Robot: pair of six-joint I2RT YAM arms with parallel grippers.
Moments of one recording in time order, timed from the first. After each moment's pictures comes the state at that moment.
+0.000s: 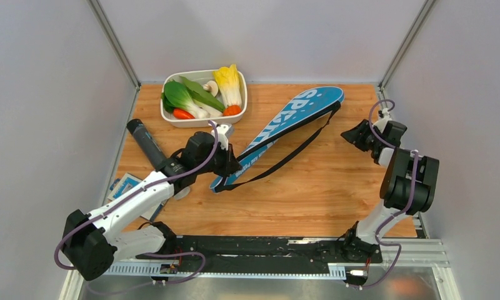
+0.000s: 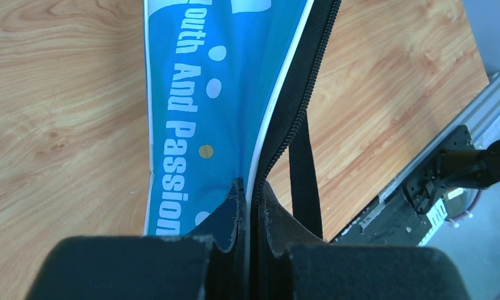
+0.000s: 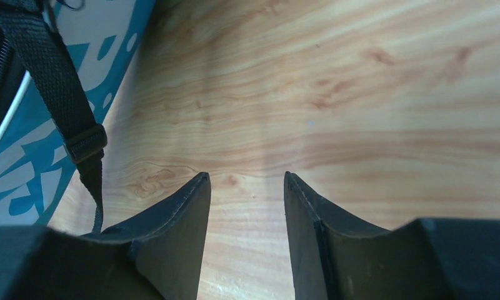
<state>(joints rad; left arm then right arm) -0.68 1.10 0.80 -0.29 0.19 -0.42 -0.38 1.70 0.81 0.31 -0.63 0.39</state>
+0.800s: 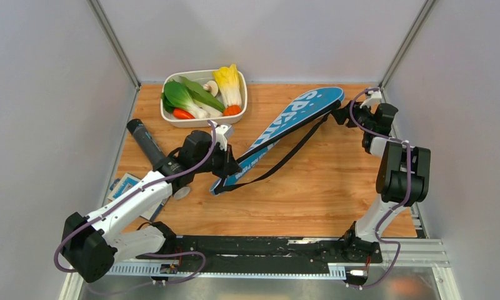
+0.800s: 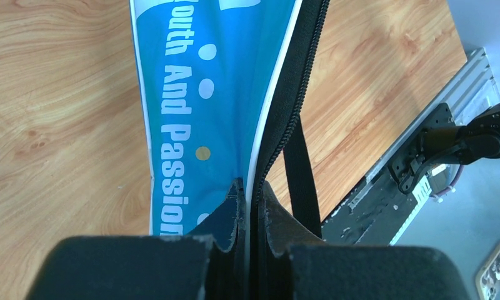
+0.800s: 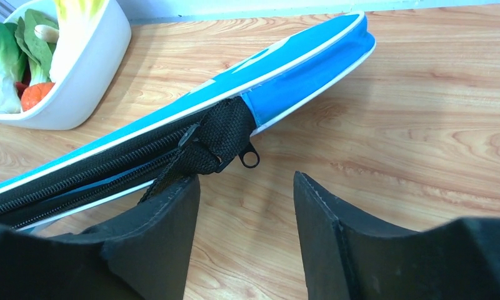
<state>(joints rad) -0.65 1.09 0.82 -0.33 0.30 -0.40 -0.25 1.80 0.96 0.61 -0.69 0.23</state>
